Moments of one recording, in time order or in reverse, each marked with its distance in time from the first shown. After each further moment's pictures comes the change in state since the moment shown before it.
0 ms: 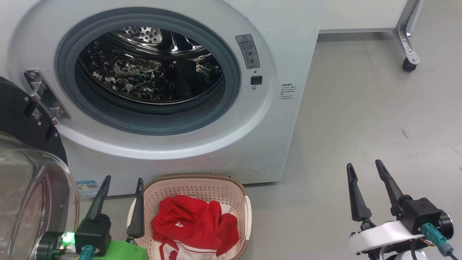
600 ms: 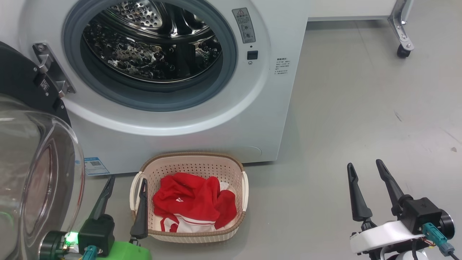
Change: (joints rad) left arm 0.006 0.000 -0.015 -0.021 0.000 0.001 0.014; right arm 0.003 -0.004 0.001 -0.013 0.000 -0.001 0.009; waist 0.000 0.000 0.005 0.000
